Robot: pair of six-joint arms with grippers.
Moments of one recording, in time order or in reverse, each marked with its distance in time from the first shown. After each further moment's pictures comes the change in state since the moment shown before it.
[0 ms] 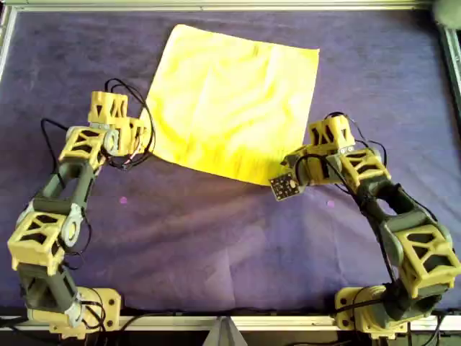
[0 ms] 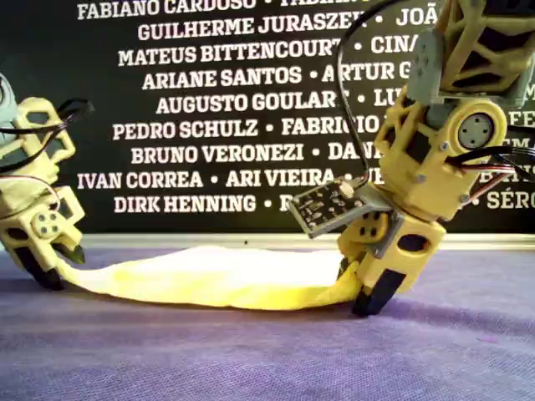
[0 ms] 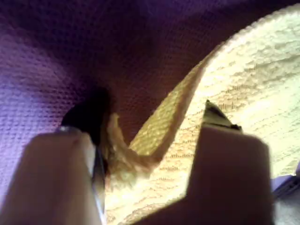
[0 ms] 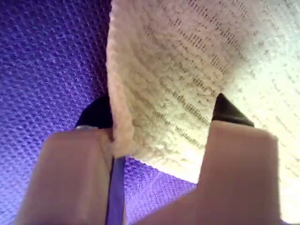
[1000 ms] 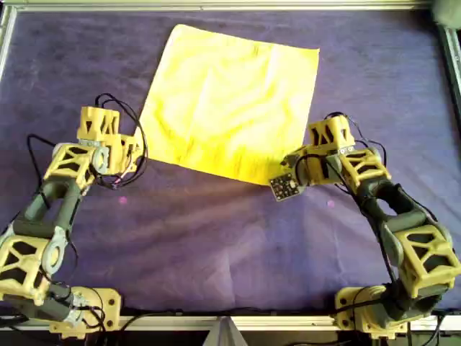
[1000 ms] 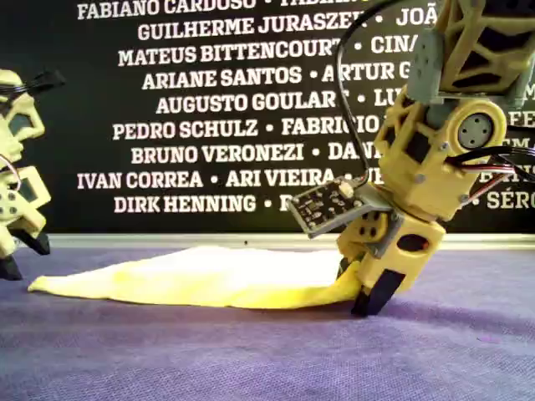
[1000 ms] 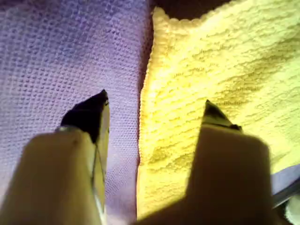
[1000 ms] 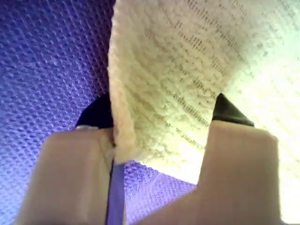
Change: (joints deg) left arm 0.1 21.4 21.6 0.4 0.0 0.2; right arm 0.0 0.0 0.0 0.0 -0.1 0.0
